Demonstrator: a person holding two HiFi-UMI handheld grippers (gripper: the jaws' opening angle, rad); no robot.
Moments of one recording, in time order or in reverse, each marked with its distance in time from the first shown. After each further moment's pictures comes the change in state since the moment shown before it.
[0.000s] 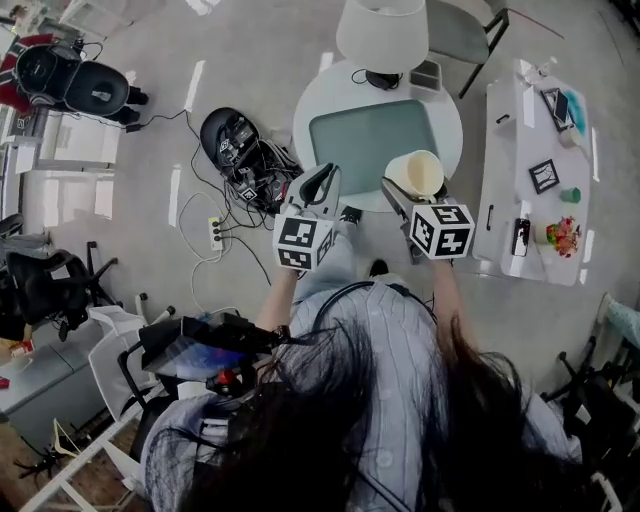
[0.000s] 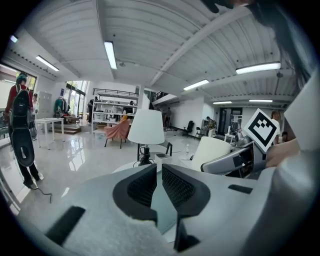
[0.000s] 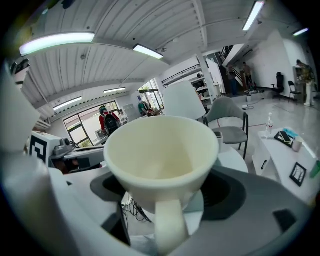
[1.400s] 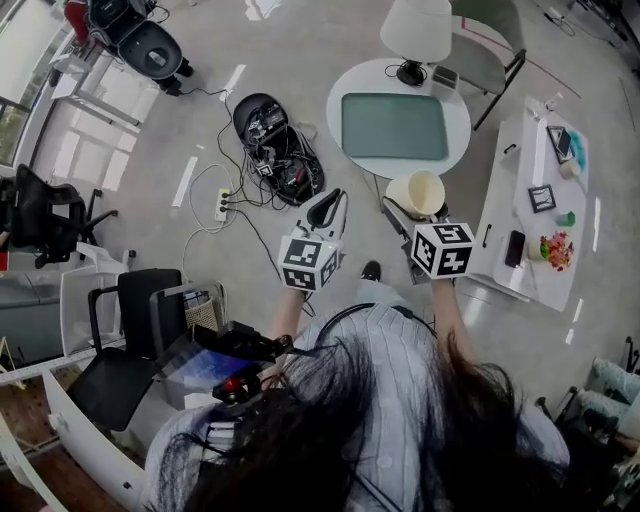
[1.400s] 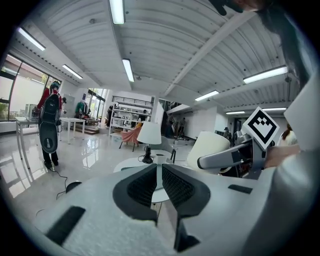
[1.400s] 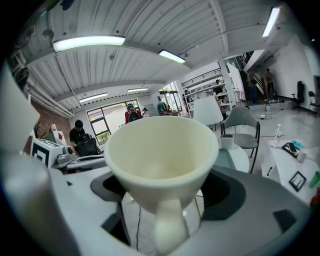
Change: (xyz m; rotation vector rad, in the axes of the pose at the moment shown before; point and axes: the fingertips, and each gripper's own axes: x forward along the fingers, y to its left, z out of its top) left arm -0.181 -0.114 -0.047 -0.112 -0.107 0.168; right arm -0.149 0.098 -0.068 -0.154 -0.020 0.165
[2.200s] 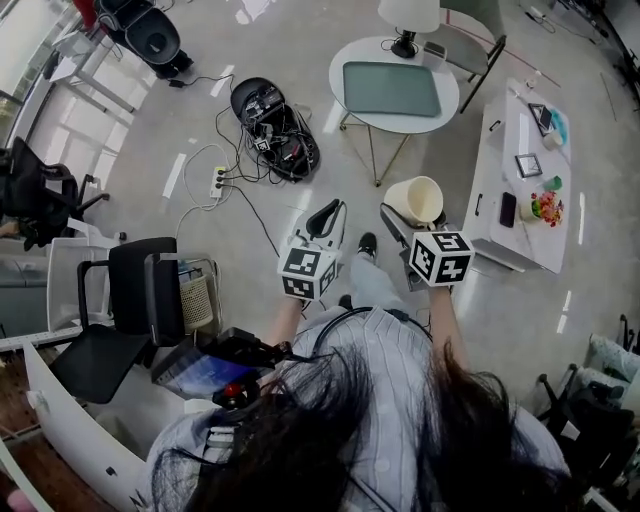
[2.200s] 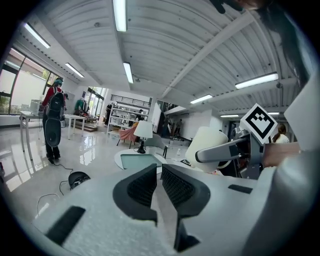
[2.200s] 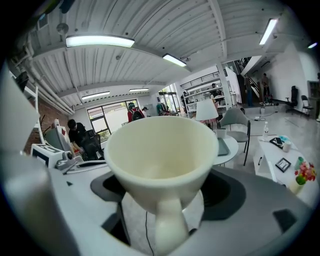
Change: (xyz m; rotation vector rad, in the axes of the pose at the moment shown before) left arm -0.172 -0.072 -0.069 -0.025 -0.003 -0.041; right arm -0.130 0.109 -0.098 -0.009 -0.010 -0.042
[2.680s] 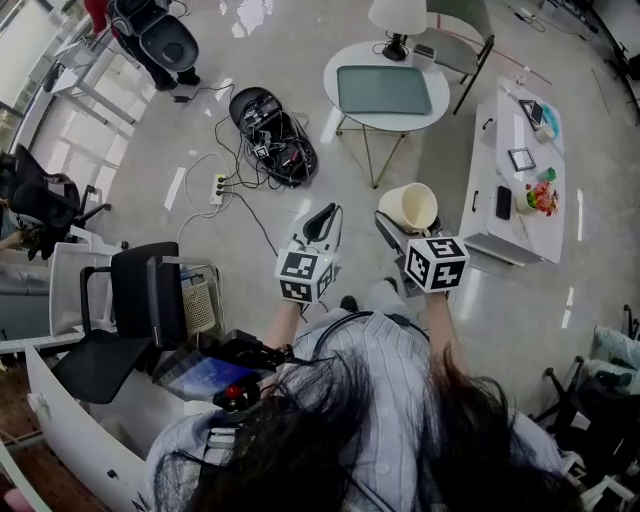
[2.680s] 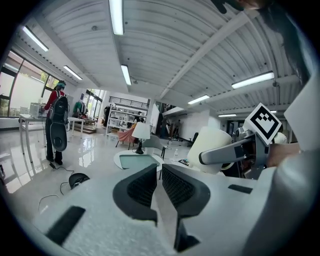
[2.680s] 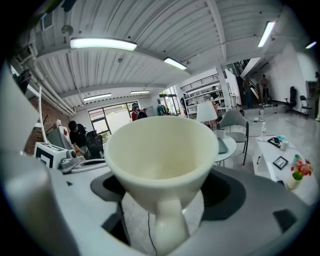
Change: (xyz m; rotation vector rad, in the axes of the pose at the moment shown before) left arm -0.032 -0.018 -0.002 0.019 -0.012 -0.009; right arm -0.037 0.026 -0.015 -0.005 -0.024 0.001
